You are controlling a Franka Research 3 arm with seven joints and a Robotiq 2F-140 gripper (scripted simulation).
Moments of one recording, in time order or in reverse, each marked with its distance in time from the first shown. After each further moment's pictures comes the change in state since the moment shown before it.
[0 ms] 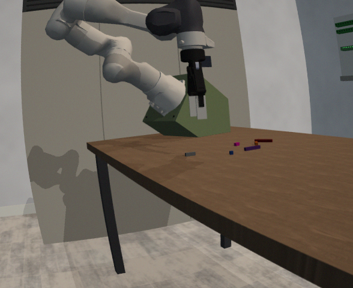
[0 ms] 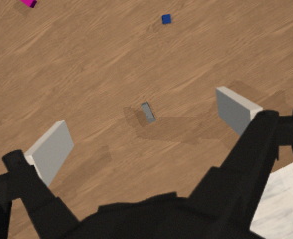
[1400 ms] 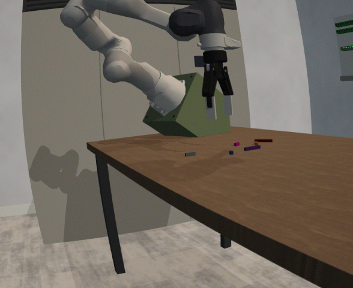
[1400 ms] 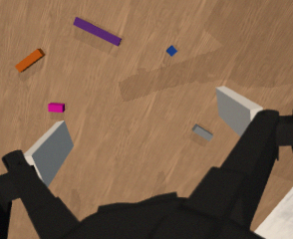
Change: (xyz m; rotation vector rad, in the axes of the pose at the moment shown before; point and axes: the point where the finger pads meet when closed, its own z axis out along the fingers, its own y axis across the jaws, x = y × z) arm 0.074 -0.015 0.004 0.005 0.004 0.593
